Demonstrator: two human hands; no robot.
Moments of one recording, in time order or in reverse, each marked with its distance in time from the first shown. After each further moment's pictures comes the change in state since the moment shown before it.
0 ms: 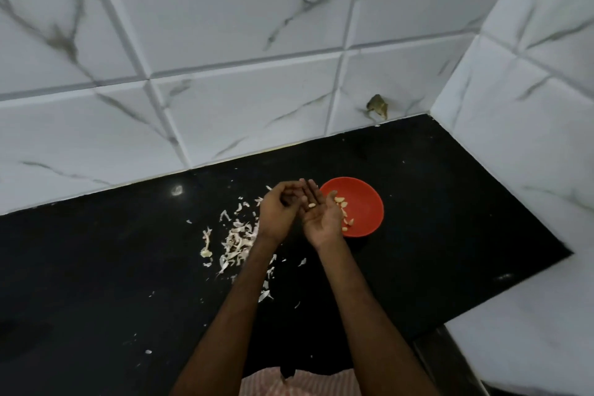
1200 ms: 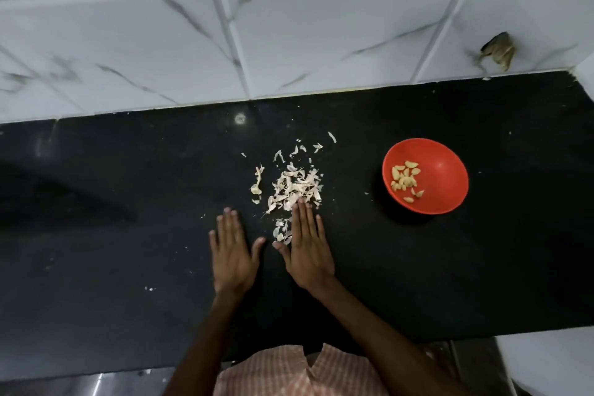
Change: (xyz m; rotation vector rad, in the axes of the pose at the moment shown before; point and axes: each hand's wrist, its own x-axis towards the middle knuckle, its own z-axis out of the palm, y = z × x) left_hand -0.183 -0.143 -0.121 0.987 0.121 -0.438; right_hand -0.047 0.149 -0.120 -2.297 -0.576 -0.617
